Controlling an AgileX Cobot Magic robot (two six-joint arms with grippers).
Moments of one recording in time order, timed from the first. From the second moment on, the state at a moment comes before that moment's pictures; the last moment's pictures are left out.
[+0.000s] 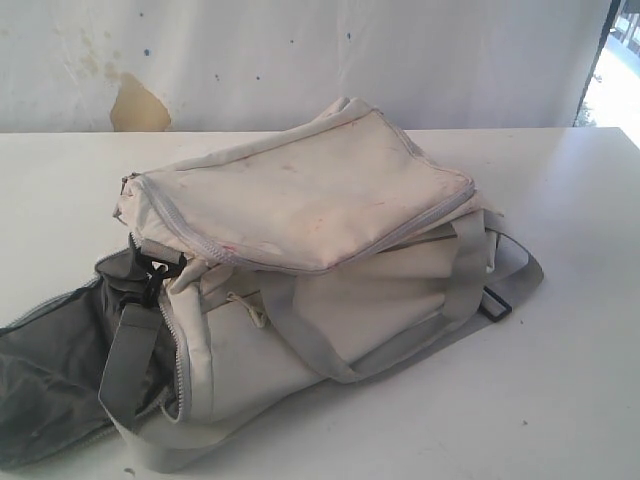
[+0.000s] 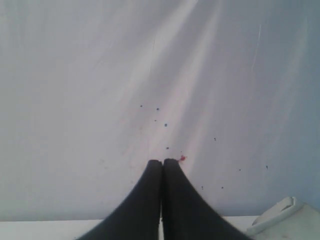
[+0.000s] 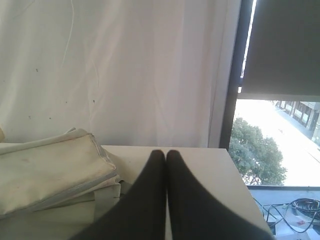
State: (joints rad) left arm -0.03 0.00 -0.75 -0.01 0.63 0.05; right arm 0.01 0.00 -0.80 0.00 0.87 -0.07
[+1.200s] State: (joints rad) left arm -0.03 0.00 -0.01 -0.01 -0.03 0.05; right arm 0.01 0.00 -0.04 0.00 0.07 -0.07
